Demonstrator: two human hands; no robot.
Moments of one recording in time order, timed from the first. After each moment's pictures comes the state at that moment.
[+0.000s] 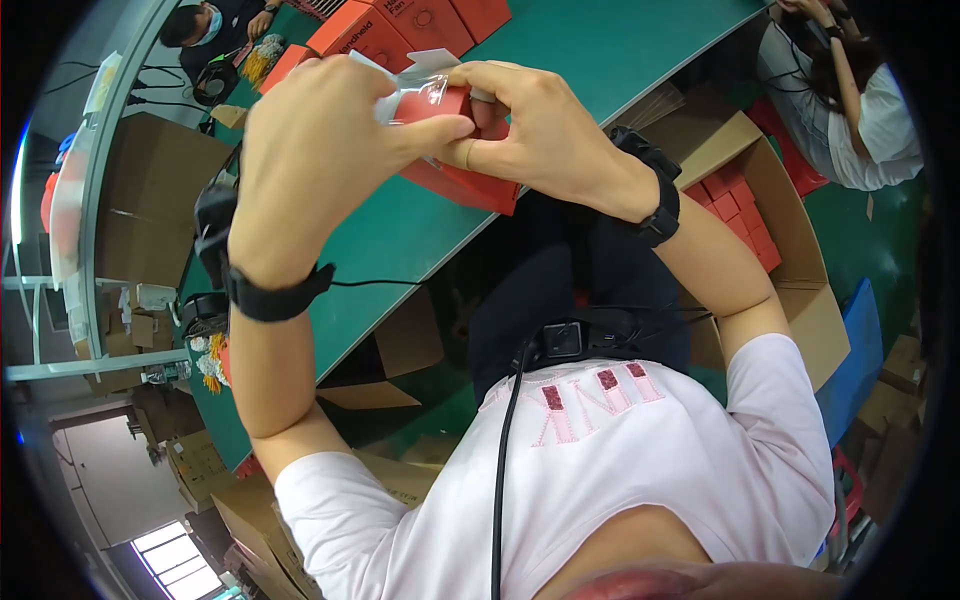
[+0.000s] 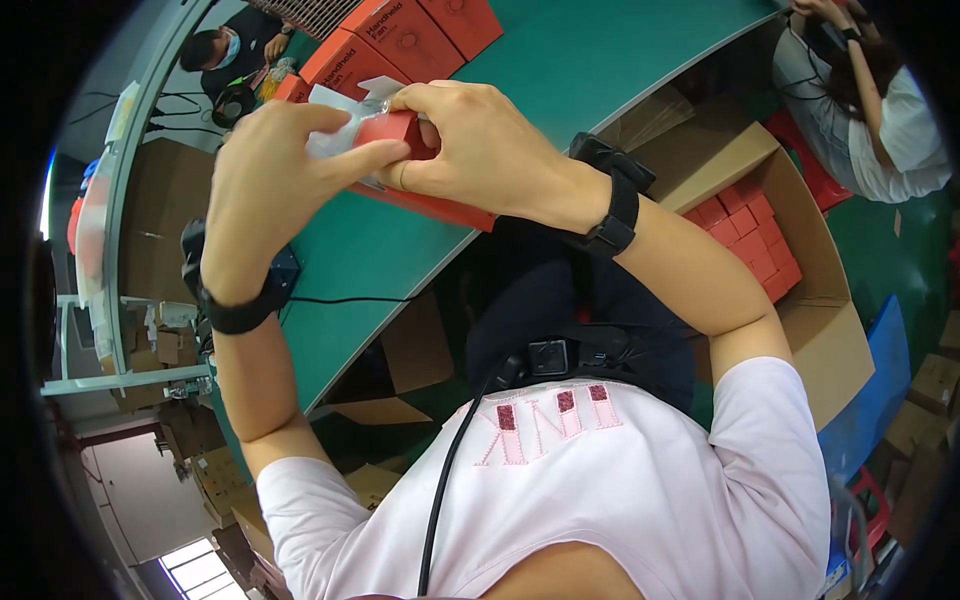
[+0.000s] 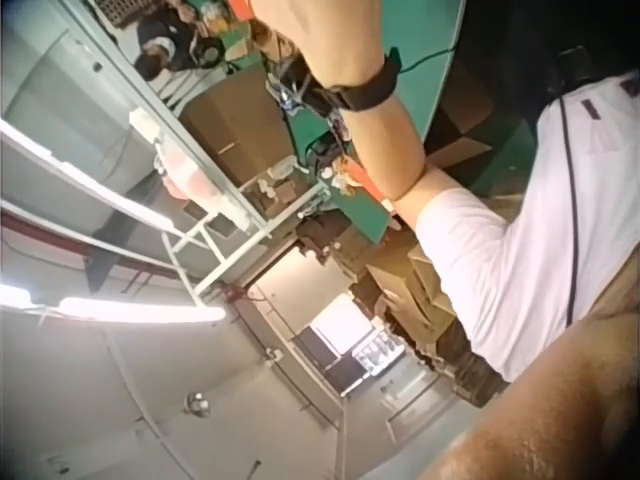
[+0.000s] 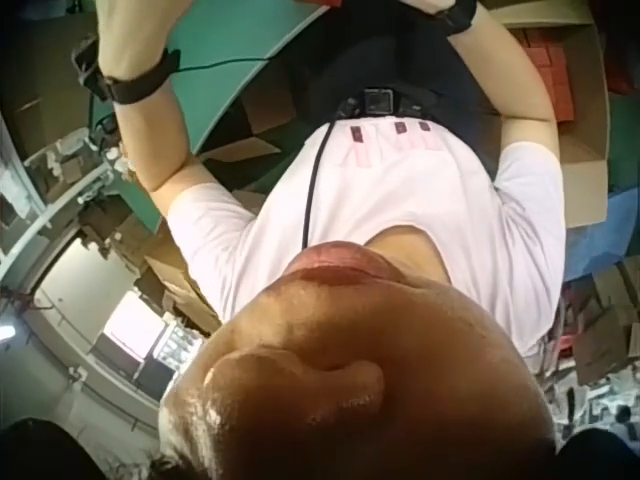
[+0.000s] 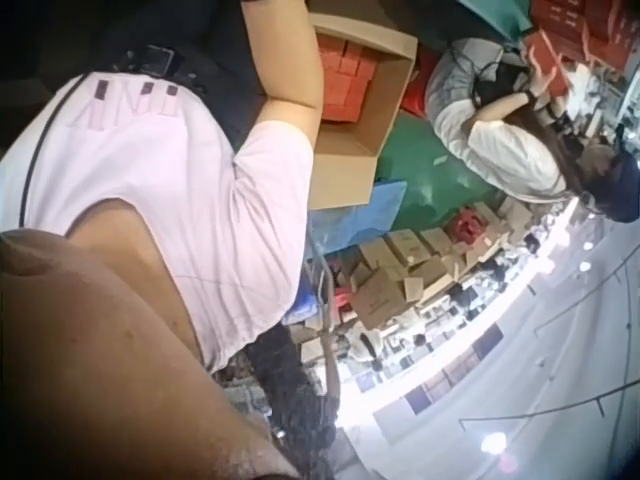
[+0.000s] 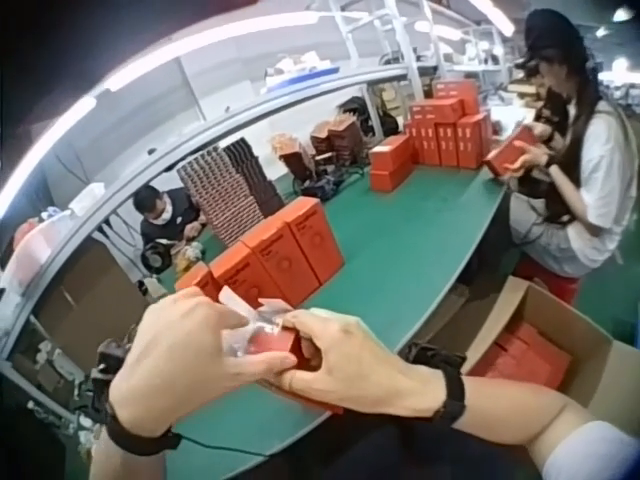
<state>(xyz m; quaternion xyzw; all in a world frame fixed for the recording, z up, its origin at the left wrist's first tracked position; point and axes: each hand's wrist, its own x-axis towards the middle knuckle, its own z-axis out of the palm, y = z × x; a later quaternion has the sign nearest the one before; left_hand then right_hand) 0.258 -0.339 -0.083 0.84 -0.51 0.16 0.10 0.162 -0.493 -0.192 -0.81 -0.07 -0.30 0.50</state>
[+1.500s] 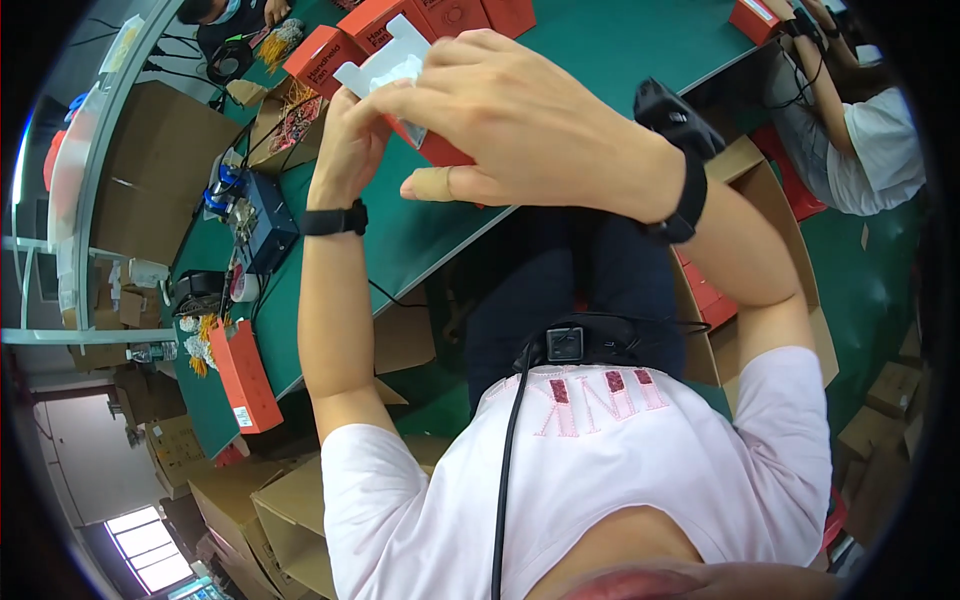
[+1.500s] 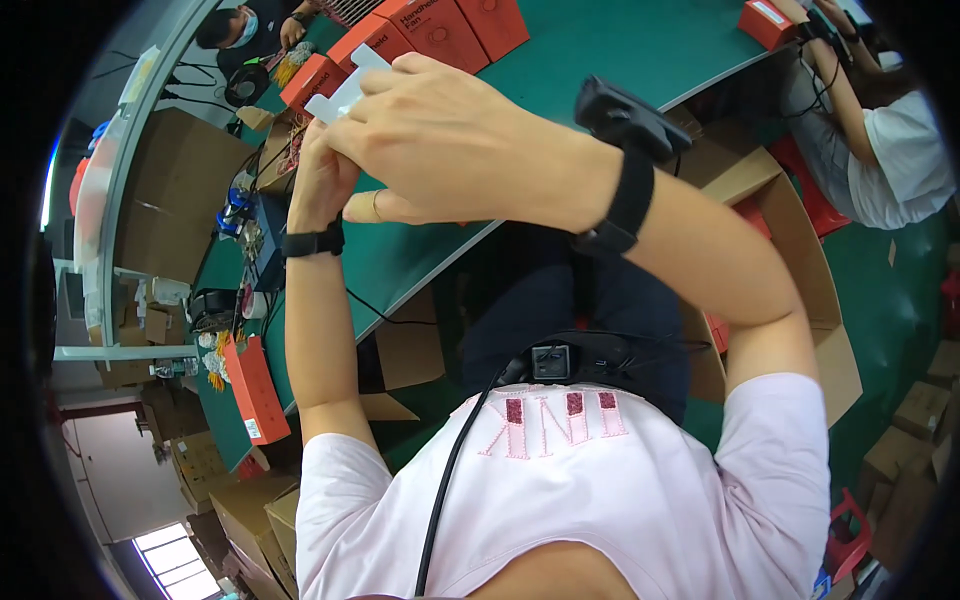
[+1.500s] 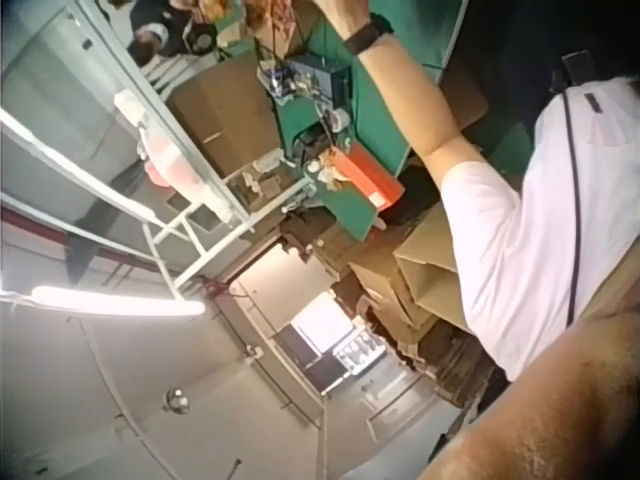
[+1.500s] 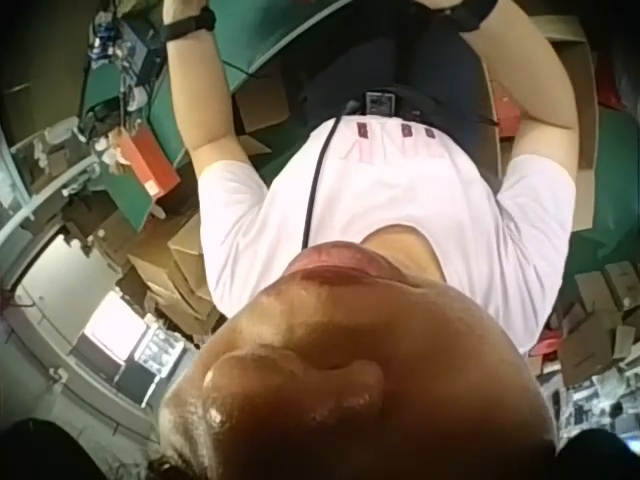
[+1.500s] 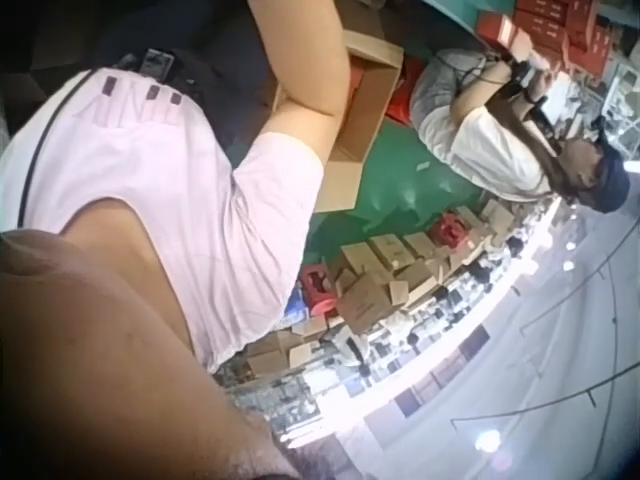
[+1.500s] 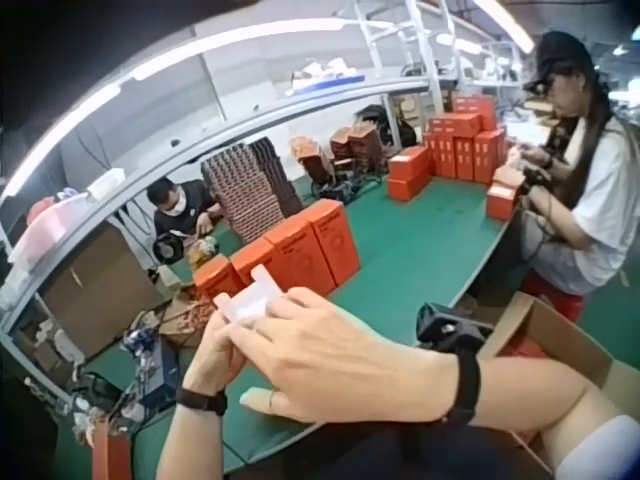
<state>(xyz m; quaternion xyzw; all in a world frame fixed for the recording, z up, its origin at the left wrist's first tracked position) 0.329 -0.316 -0.178 0.58 -0.34 -0.26 0.69 0.173 -0.472 -0.146 -0.86 -0.23 -0.42 0.16</state>
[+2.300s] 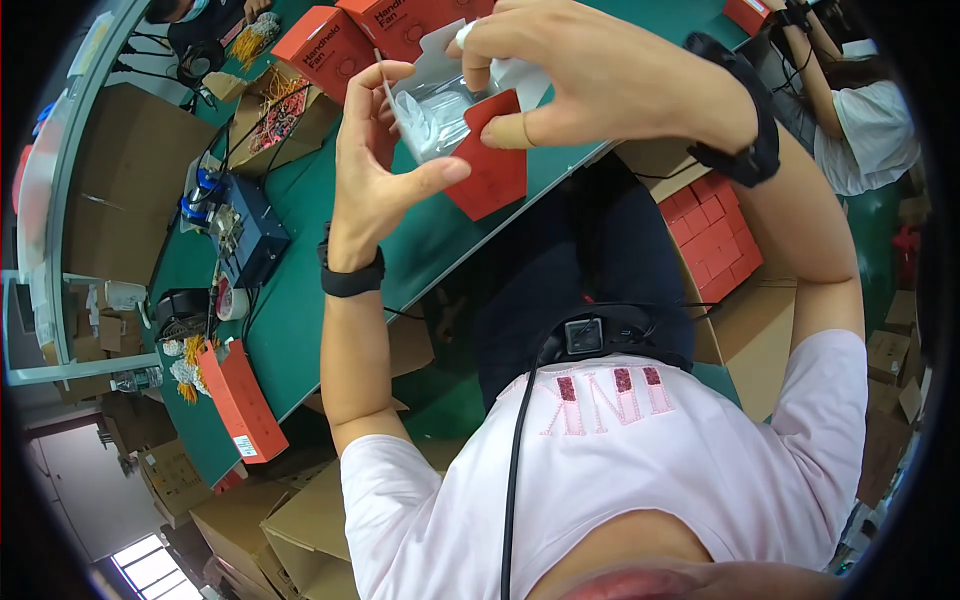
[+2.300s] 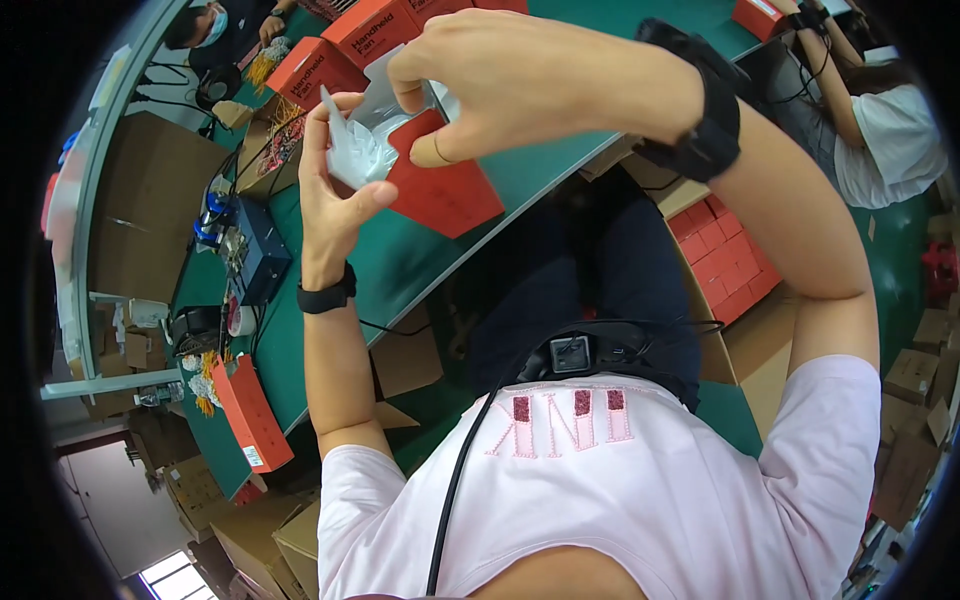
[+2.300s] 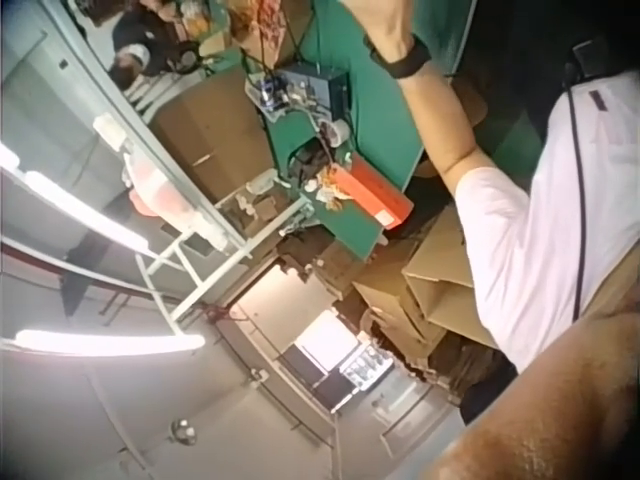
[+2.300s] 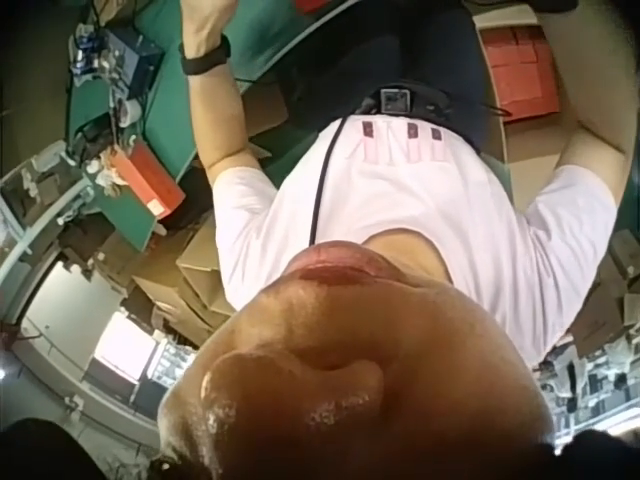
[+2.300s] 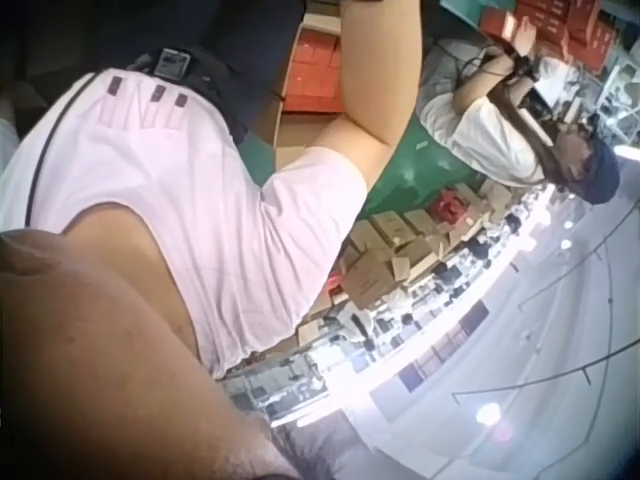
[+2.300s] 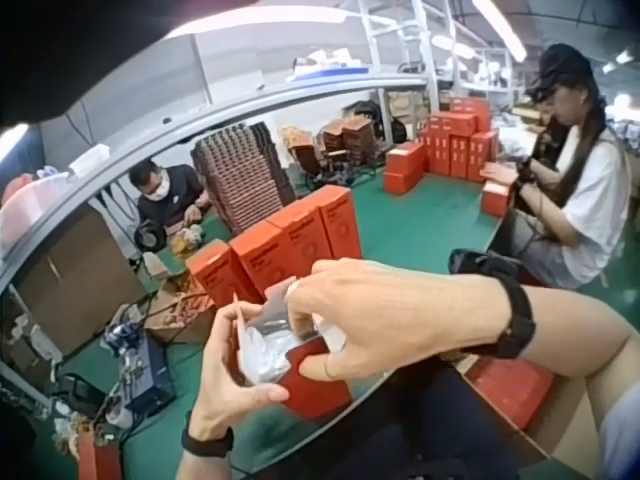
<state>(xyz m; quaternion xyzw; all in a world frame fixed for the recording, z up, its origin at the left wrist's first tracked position) 0.303 -0.282 -0.191 0.60 -0.47 -0.14 0.63 0.189 -0.496 -0.132 -0.92 -0.24 -0.27 0.18</state>
